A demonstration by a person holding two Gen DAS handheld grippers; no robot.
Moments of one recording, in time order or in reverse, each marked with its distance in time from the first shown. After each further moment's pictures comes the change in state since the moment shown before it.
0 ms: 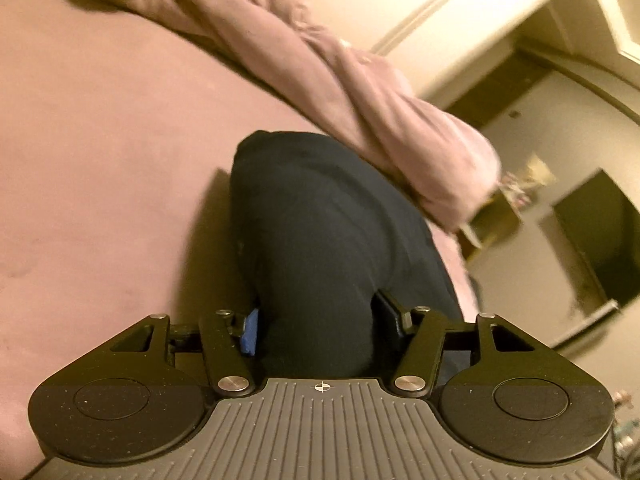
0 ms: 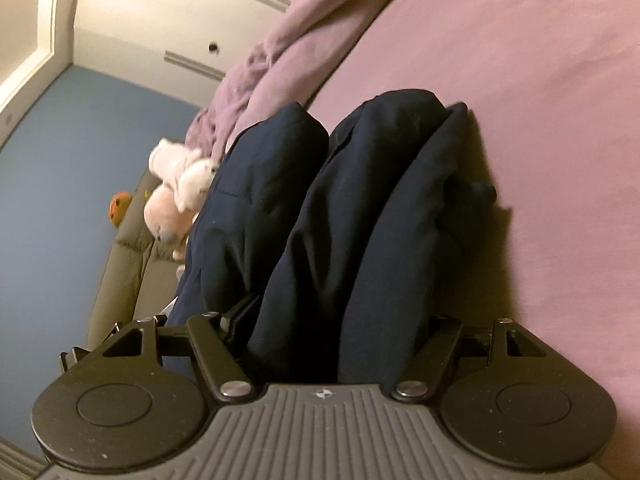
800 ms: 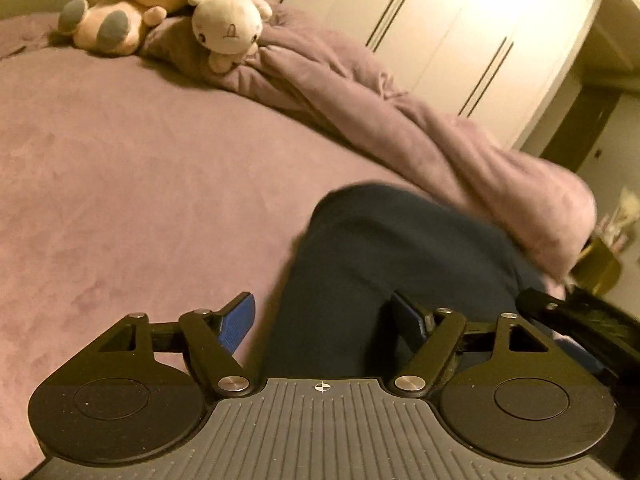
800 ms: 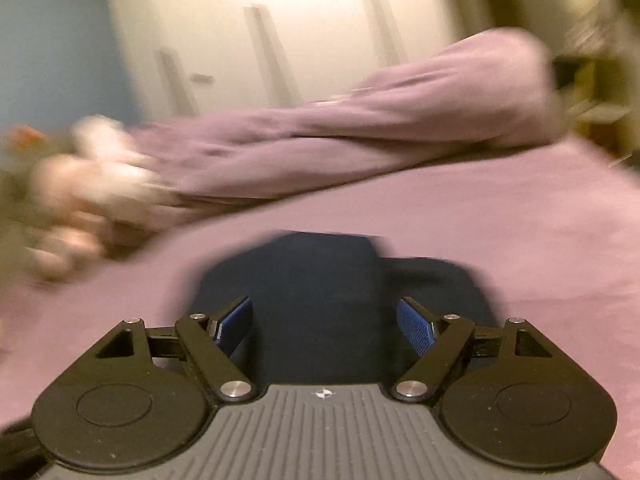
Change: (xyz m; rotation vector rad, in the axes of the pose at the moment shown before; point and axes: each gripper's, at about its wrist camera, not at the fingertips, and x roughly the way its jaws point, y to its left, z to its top) left arm 0.021 0.006 -0.040 0.075 -0.289 0.328; right arm 0.072 0.142 -0.056 -0.554 -0.456 -0.602
